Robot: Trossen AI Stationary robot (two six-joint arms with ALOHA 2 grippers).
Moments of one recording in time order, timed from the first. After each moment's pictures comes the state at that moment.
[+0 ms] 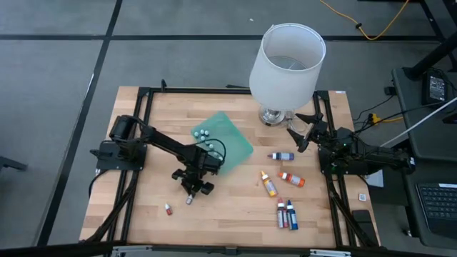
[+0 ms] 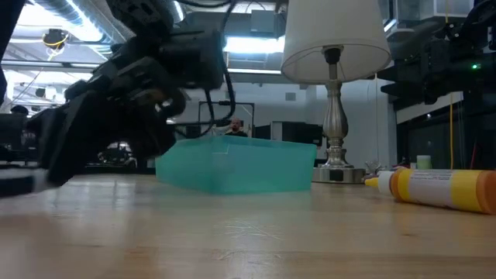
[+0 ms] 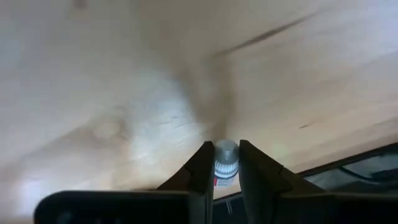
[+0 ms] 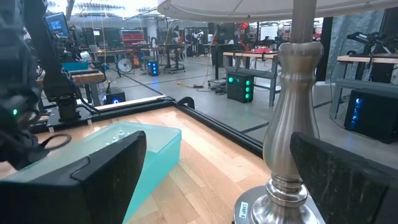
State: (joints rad) left arm -0.15 1.86 1.02 -0.65 0.65 -1.25; right arm -0.15 0.01 0.01 0.08 0.40 0.02
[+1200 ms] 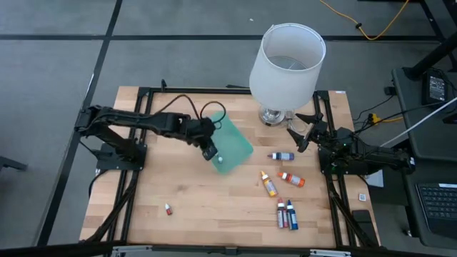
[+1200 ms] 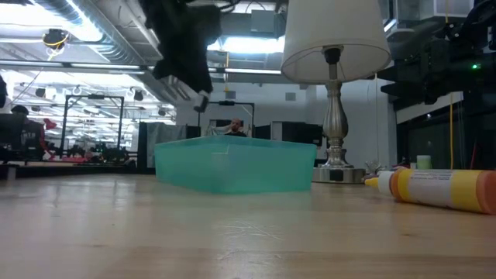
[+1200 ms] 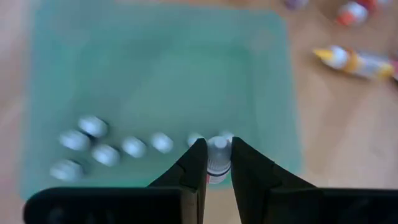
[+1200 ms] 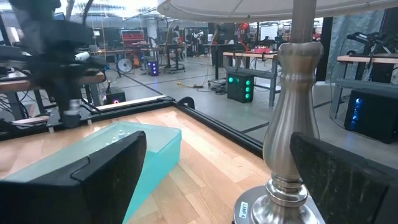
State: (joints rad) left arm 0.05 1.45 1.14 -0.68 -0.14 -0.59; right arm -0.15 0.01 0.01 0.08 0.40 0.02
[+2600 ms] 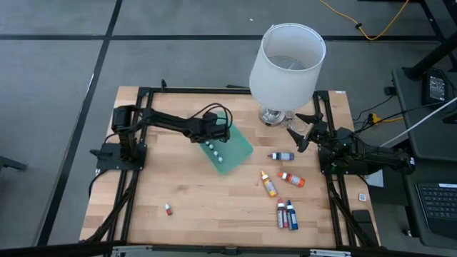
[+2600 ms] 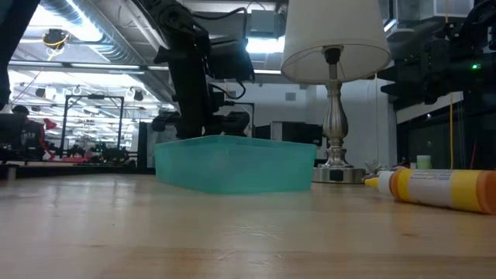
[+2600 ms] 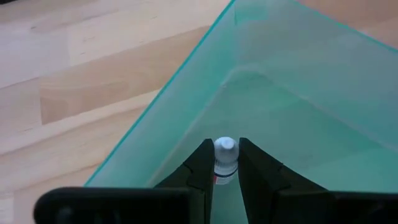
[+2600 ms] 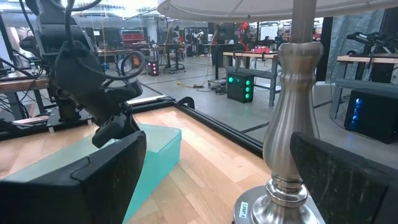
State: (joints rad) left arm 0.15 1.85 1.14 -0.55 -0.60 -1.05; right arm -0.15 0.01 0.01 0.08 0.40 0.02
